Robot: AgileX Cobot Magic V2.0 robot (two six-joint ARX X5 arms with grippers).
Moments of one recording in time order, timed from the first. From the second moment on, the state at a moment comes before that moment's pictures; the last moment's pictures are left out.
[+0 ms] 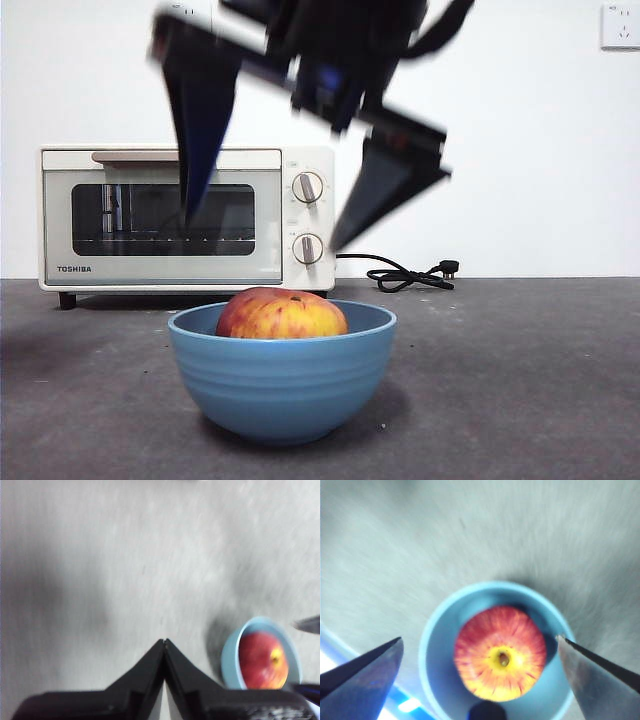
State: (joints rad) left arm 0.00 0.89 0.72 -0.64 0.49 -0.15; right arm 0.99 1.56 1.18 -0.64 0.05 0.37
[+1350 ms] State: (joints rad) left arm 0.00 1.75 1.56 -0.48 0.43 -0.26; right arm 0.99 1.05 1.18 -1.21 0.53 0.59
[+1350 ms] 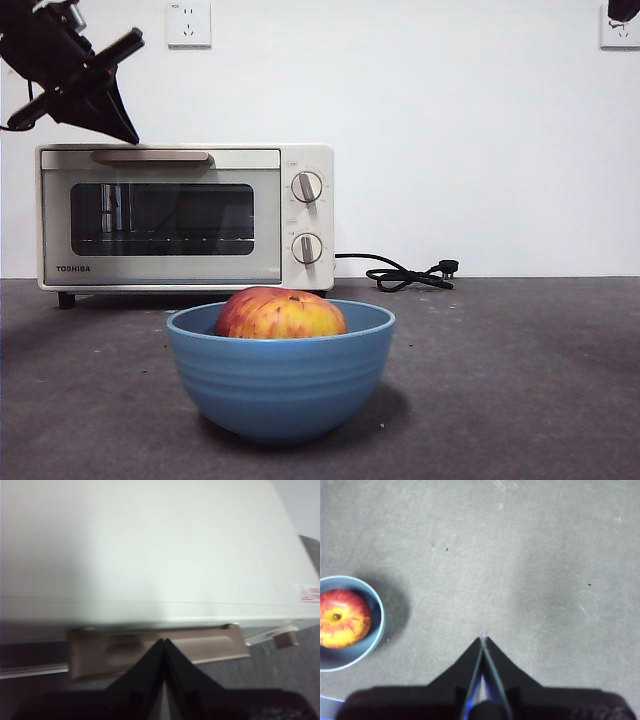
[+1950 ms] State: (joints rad) left arm 0.00 1.76 1.58 -0.54 0.42 -0.23; right arm 0.99 1.05 1.18 -1.21 0.53 0.62
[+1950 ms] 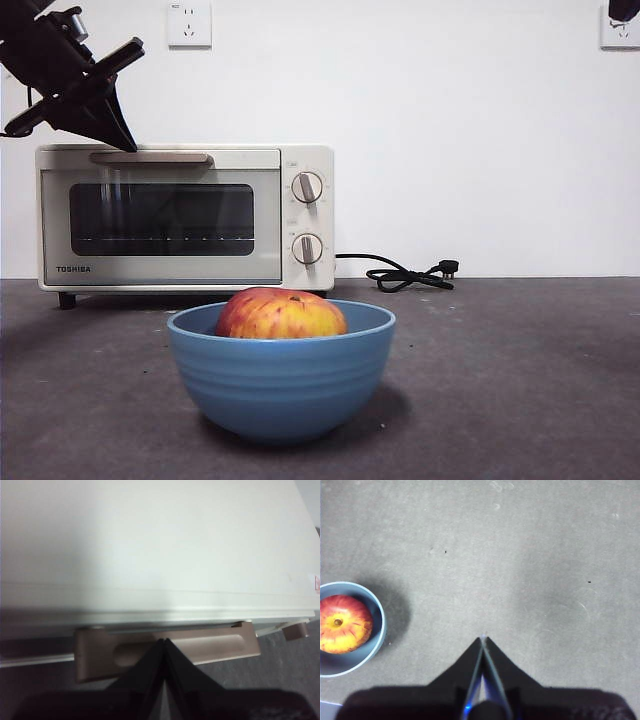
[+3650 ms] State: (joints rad) left arm -0.08 1.64 1.37 -0.76 0.31 -0.02; right arm 0.99 1.05 1.18 -1.23 0.54 0.62
